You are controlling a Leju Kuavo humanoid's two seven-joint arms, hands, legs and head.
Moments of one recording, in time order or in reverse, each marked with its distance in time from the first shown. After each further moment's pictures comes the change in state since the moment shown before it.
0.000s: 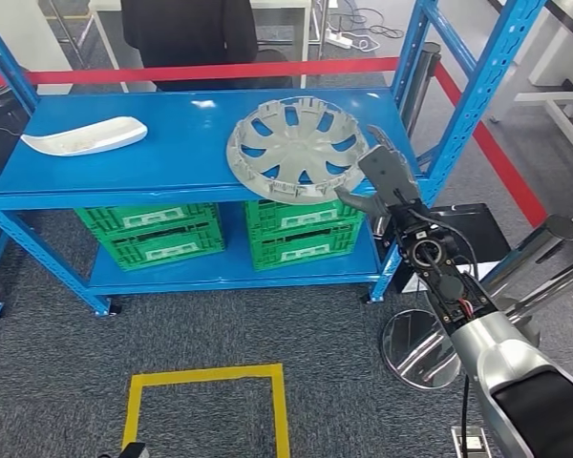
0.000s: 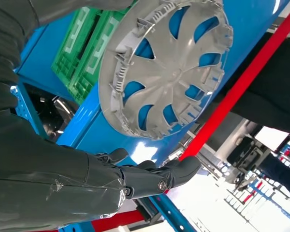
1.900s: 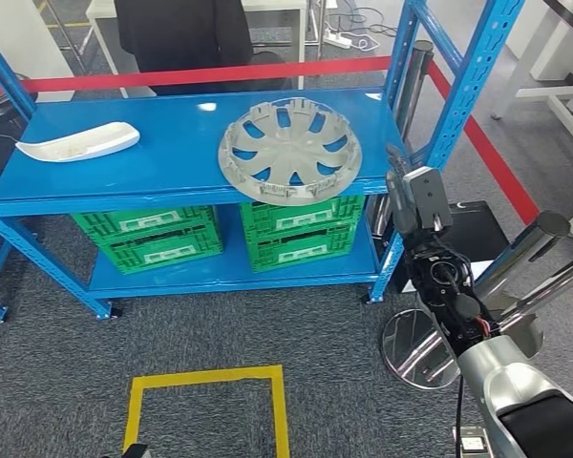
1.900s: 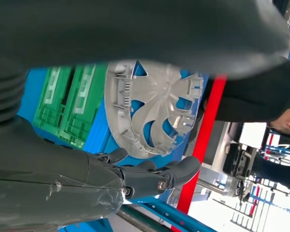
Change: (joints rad) left arm 0.001 0.006 -0.031 0.000 0.019 0.015 0.006; right arm 0.105 -0.021 -0.060 -0.007 -0.335 0.053 -0.204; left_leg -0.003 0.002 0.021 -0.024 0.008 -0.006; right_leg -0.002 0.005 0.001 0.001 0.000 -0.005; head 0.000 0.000
